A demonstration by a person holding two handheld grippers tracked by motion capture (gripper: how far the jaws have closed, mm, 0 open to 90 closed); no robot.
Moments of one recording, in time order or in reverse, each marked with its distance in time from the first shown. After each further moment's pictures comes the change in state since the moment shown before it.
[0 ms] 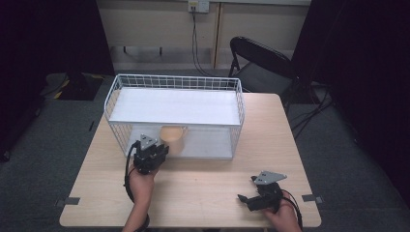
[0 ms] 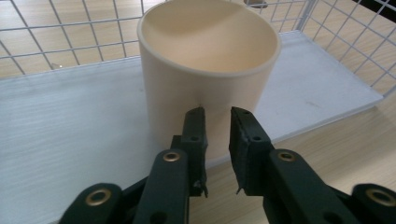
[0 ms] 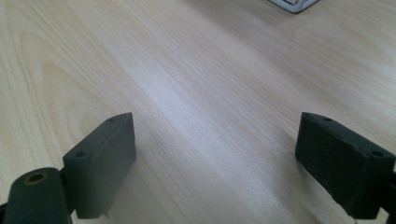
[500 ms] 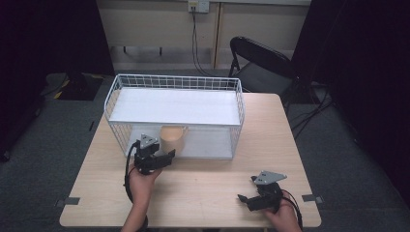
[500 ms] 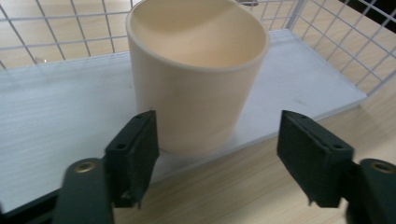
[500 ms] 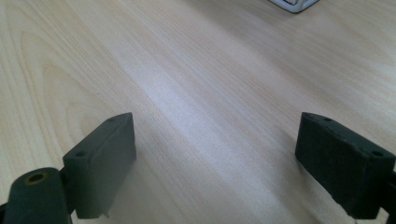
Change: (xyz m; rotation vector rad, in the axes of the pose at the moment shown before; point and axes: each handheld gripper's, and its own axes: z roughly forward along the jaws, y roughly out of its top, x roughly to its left) left arm 0.001 0.000 -0.002 0.015 -0.044 -0.006; right arm 0.000 0.000 0.000 0.001 -0.001 0.000
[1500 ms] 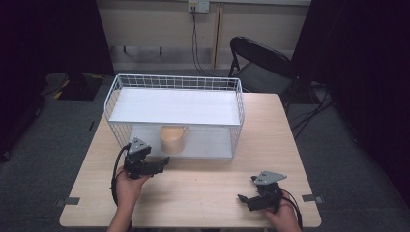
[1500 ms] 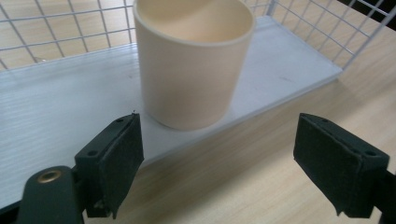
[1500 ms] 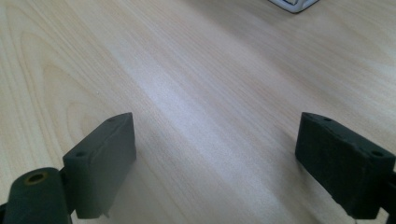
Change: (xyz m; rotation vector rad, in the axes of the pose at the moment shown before) left arm 0.017 -0.008 -0.023 0.021 -0.085 0.059; right arm 0.000 0.000 0.000 -0.001 0.001 0.000
